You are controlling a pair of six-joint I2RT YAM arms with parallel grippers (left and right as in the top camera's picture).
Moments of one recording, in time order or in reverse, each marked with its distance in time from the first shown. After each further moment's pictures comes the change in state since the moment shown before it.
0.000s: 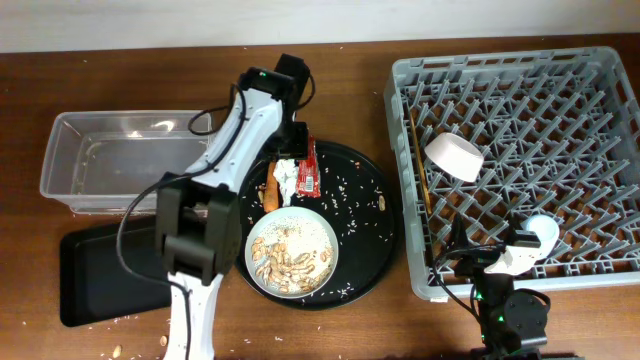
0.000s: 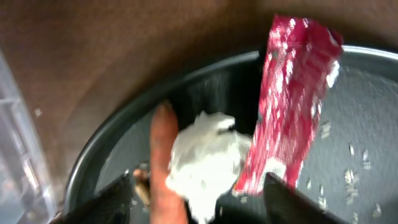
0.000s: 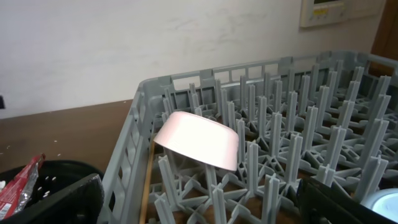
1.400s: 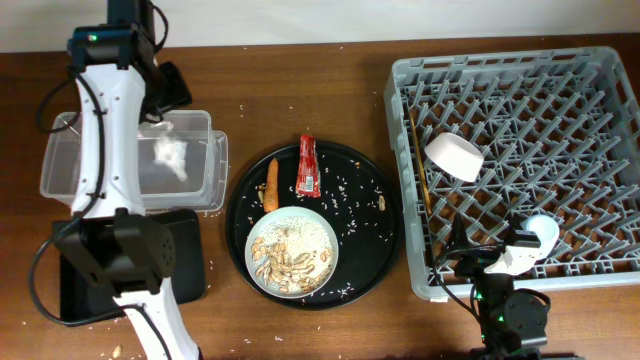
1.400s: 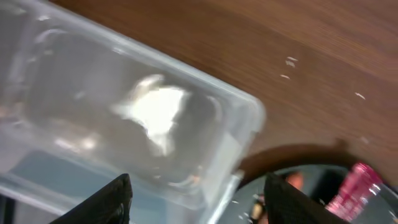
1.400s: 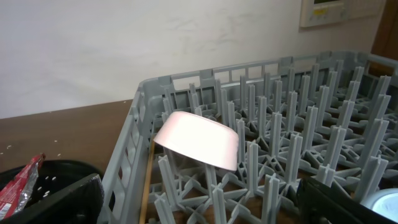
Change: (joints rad) left arm 0.395 -0.155 0.272 -0.175 -0.060 -0.024; right arm 0.000 0.000 0.000 0.000 0.000 0.000
